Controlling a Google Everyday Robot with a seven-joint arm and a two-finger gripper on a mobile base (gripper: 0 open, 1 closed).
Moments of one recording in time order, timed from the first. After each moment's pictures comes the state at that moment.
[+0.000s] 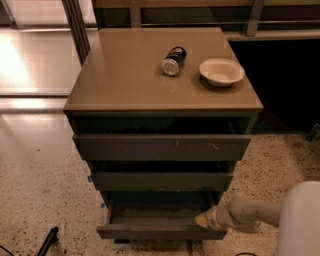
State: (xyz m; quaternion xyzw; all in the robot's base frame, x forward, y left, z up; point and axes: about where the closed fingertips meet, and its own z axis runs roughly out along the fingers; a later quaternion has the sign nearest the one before) arm 0.513 -0.183 0.257 -0.27 0.91 0.21 0.21
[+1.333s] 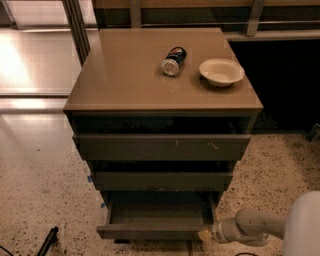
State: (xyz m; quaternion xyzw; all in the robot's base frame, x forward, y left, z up) arm 0.461 -0.191 0.231 -0.24 0.92 0.26 0.17
